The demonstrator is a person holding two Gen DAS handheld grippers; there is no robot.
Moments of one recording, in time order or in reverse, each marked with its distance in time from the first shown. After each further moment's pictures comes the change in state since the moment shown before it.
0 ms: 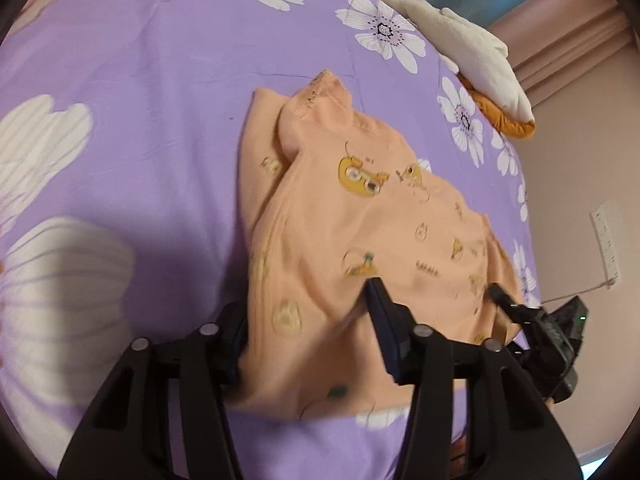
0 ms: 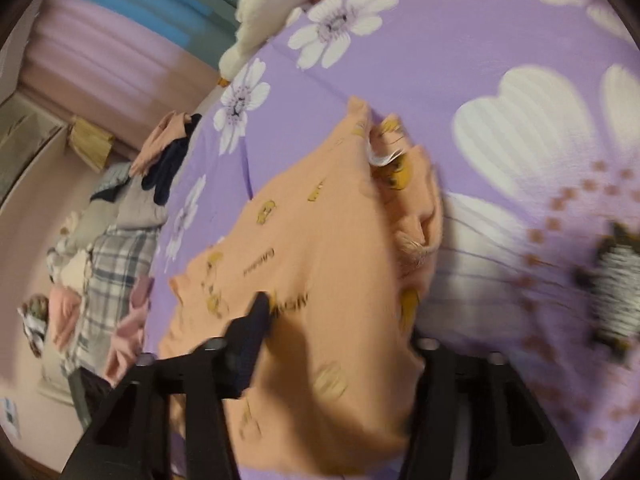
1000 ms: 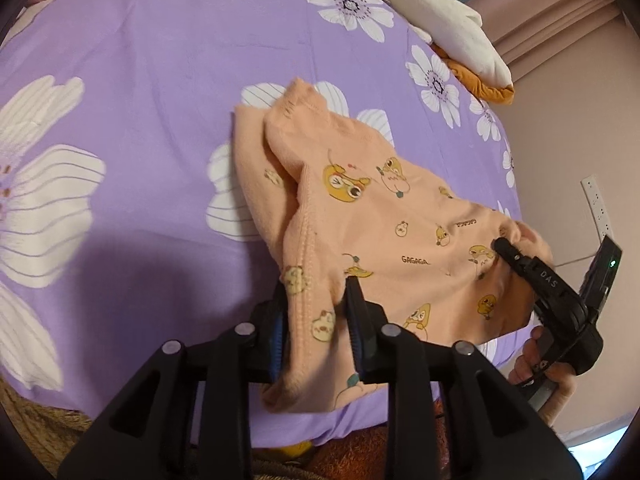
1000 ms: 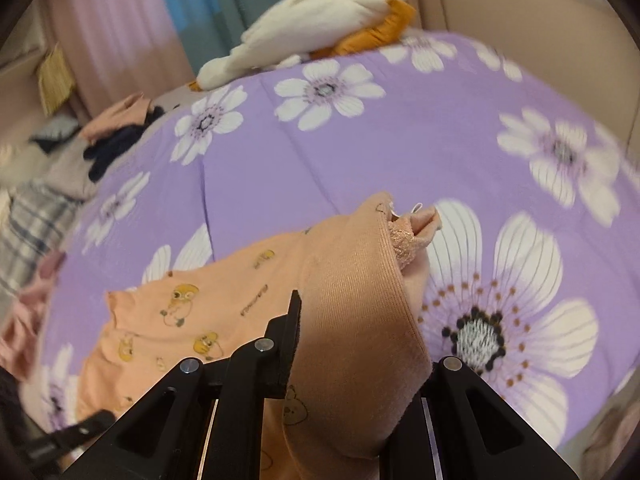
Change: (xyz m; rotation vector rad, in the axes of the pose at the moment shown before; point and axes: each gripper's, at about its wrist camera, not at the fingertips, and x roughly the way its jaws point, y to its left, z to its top) left arm -0.031 -0.036 -0.046 0.069 0.055 0.007; right arm -0.054 0.061 -0.007 -0.338 -0.179 -0.438
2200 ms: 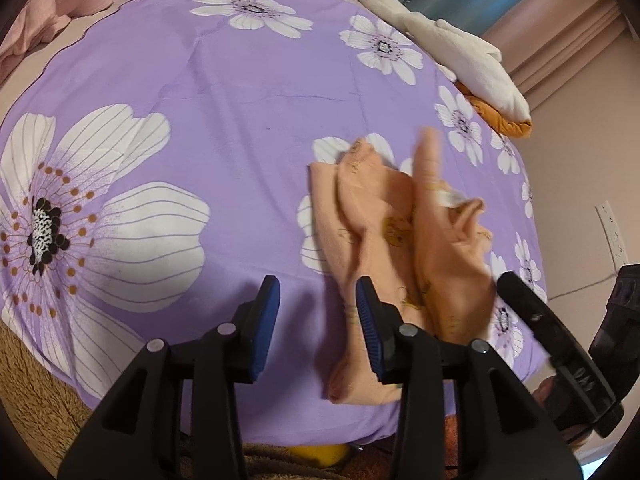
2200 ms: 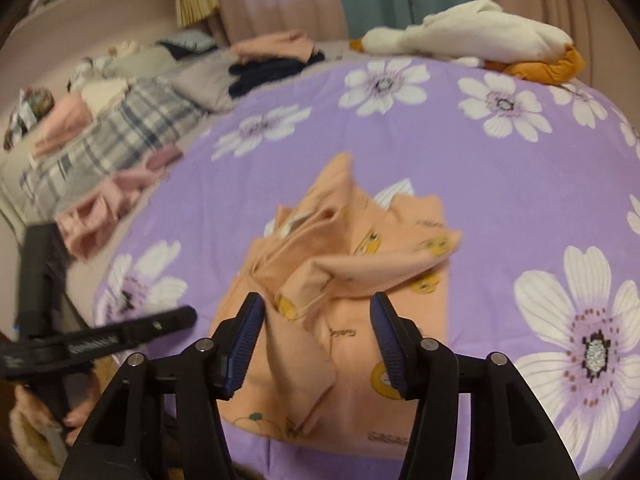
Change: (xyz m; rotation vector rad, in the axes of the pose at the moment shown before) left arm -0.041 0.029 0.005 -0.022 -0.107 0.067; right arm -0.022 0.113 -0.033 -0.331 0.083 0.352
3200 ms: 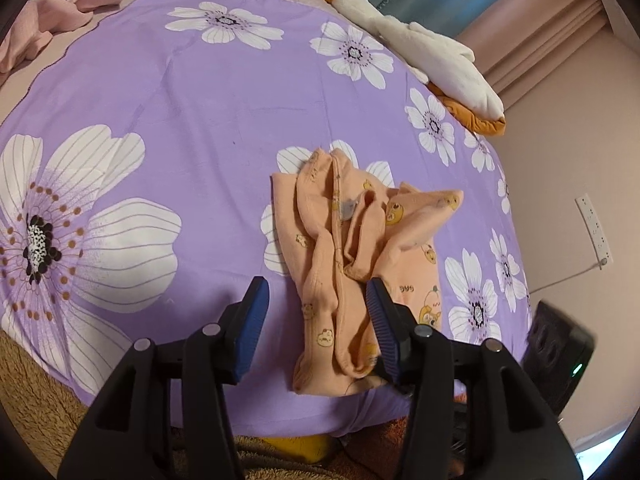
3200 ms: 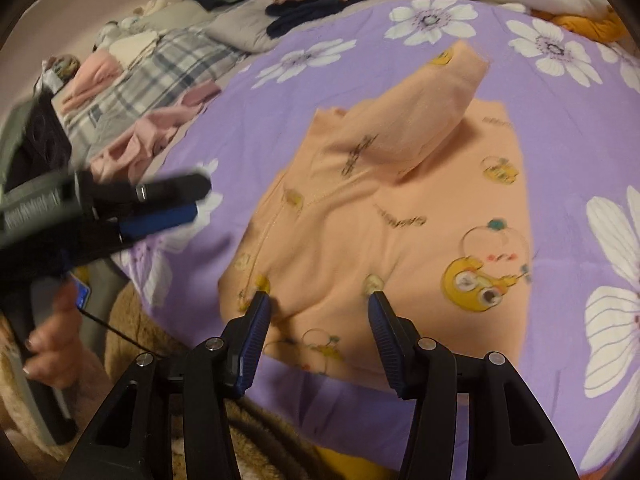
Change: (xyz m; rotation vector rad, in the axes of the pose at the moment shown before) left arm -0.013 -0.015 0.000 0.036 -0.007 -0.069; right arm 0.032 0.013 -0.044 -0.028 0.188 0.153
